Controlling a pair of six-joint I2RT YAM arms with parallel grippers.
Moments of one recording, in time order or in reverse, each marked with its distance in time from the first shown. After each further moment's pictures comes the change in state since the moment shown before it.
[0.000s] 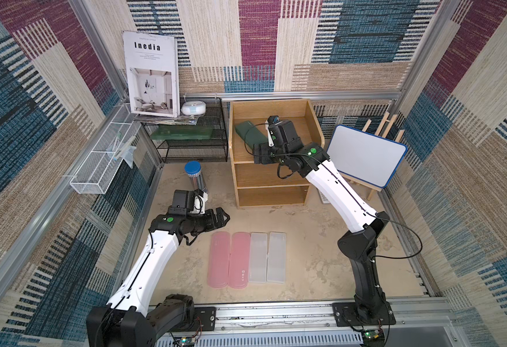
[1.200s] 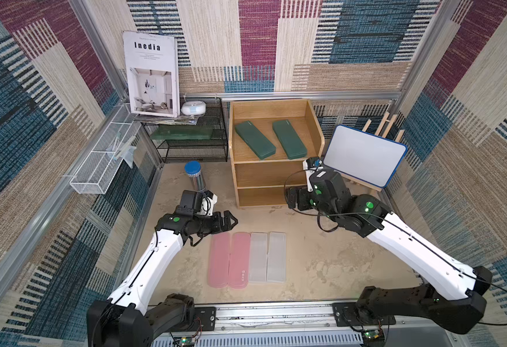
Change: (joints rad) left arm -0.104 0.014 -0.004 0.003 0.032 0.005; right arm 0.145 -0.843 -1.101 0.163 0.183 0.094
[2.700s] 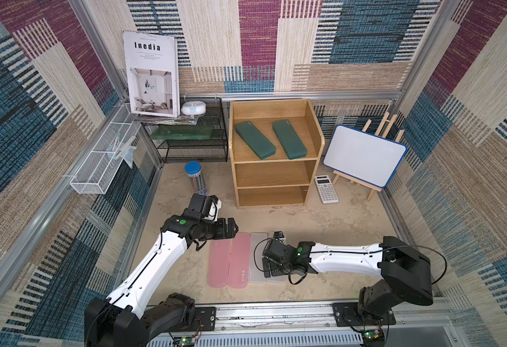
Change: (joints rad) left arm -0.088 -0.003 -0.008 -0.060 -0.171 0.023; right arm 0.311 0.356 -0.494 0.276 -0.274 0.533
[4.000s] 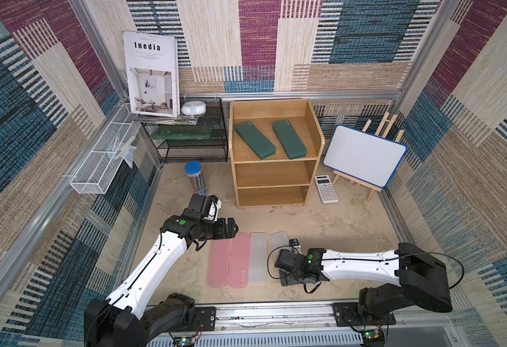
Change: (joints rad) left arm 0.000 -0.005 0.000 0.000 0.001 0.000; right arm 0.039 -0.119 -0.117 -0.197 0.058 0.078
